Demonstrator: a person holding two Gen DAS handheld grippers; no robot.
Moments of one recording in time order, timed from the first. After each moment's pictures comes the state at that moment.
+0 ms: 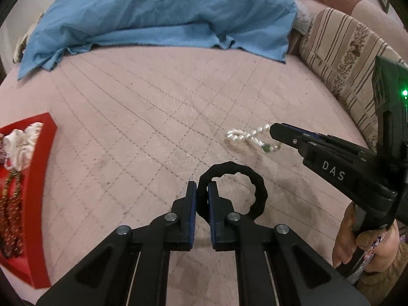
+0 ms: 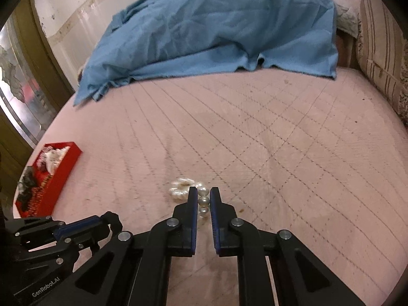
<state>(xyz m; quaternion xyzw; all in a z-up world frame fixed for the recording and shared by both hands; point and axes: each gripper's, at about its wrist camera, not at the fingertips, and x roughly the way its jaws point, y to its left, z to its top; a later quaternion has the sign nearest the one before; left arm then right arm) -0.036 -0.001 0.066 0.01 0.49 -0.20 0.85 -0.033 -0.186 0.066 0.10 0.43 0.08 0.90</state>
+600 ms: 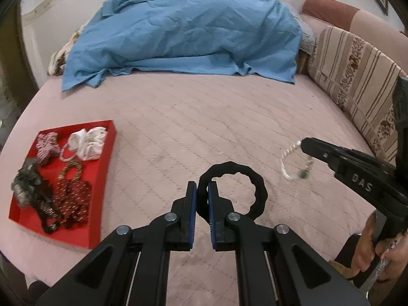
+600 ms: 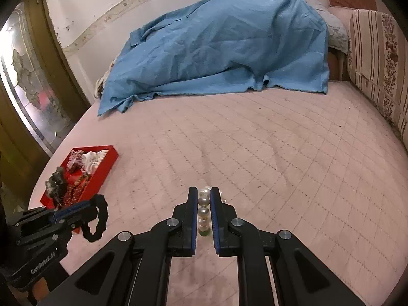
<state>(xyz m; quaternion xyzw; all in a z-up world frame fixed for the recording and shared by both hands) -0.096 0.049 0.125 0.03 0.44 -0.13 0.89 -0.104 -0.159 0.123 0.11 0.39 0.09 0.91</state>
